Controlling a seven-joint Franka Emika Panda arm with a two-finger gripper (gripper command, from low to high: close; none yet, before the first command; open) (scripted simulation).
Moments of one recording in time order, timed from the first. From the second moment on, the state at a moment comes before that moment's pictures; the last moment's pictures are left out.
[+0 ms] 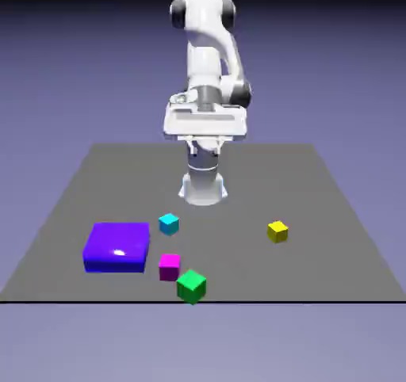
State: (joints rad) arm 0.04 -0.53 0.03 -2.82 -0.01 3.03 0.77
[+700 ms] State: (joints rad) arm 0.47 0.12 0.22 -2.85 -0.26 3.03 1.26
